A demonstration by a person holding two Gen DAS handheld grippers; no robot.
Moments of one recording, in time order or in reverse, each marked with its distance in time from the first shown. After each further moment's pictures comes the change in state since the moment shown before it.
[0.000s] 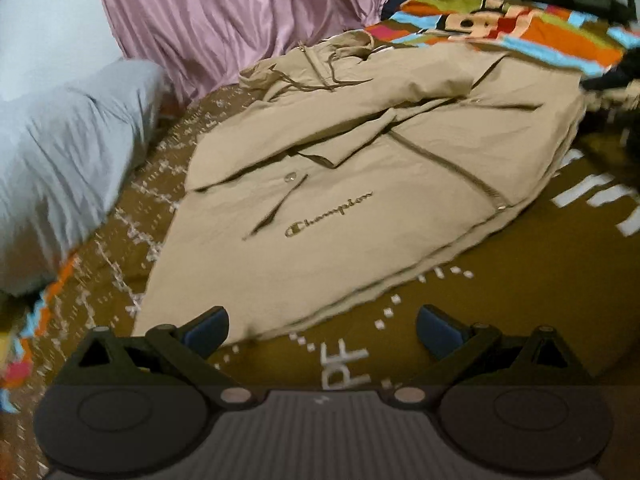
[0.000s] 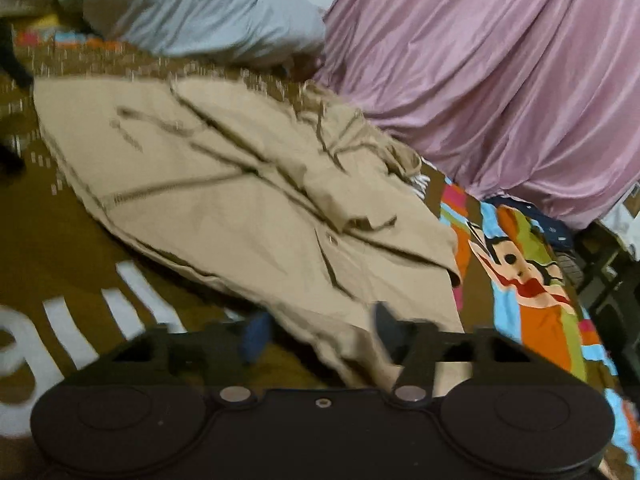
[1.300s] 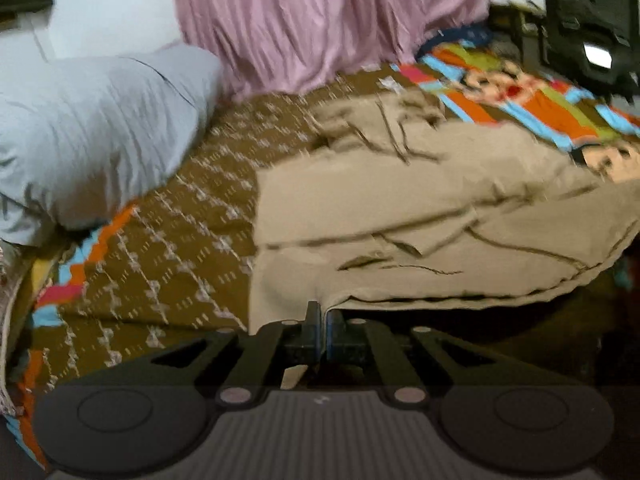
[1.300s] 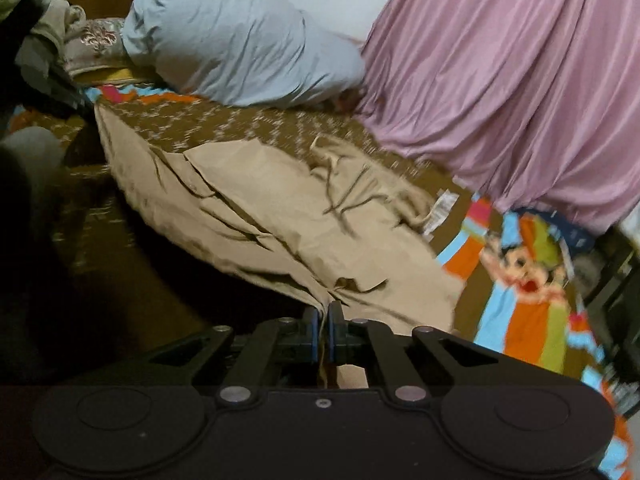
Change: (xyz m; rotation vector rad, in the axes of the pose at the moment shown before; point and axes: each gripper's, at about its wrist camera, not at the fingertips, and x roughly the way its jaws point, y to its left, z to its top) left arm -0.183 0.069 -0.058 -0.184 -0.015 -0.064; right arm -0.221 -0.011 0.027 0.007 0.019 0.180
